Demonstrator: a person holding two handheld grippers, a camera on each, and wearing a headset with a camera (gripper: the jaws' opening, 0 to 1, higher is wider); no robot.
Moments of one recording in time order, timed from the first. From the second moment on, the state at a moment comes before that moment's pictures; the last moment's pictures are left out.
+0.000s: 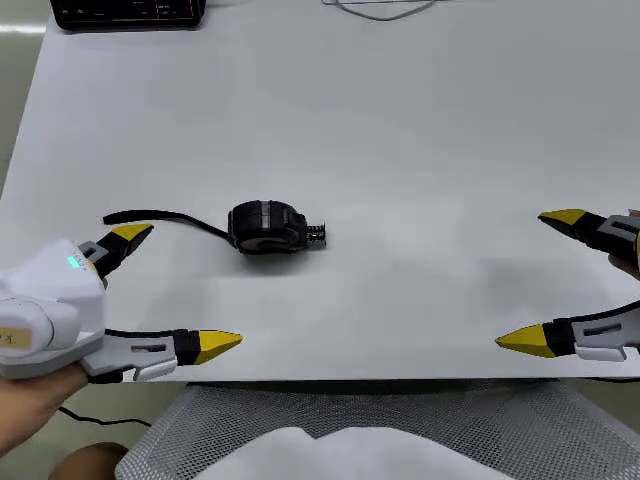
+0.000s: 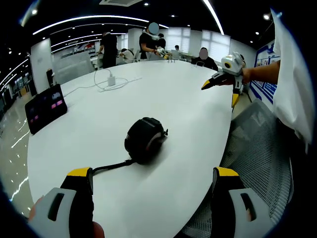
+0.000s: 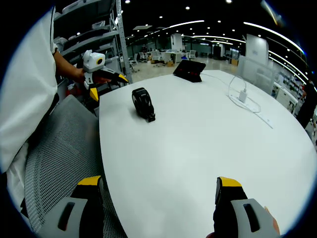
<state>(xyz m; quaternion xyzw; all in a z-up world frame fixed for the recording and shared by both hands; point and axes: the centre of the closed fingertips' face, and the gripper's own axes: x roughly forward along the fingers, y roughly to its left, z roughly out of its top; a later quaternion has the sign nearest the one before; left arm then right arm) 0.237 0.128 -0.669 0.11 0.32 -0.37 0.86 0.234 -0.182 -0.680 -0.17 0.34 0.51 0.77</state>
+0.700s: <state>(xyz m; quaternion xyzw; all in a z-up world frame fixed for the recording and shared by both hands) 0.232 0.126 -0.670 0.10 0.32 -0.38 0.86 0.237 -0.181 -0.679 -0.17 0.34 0.51 0.77</state>
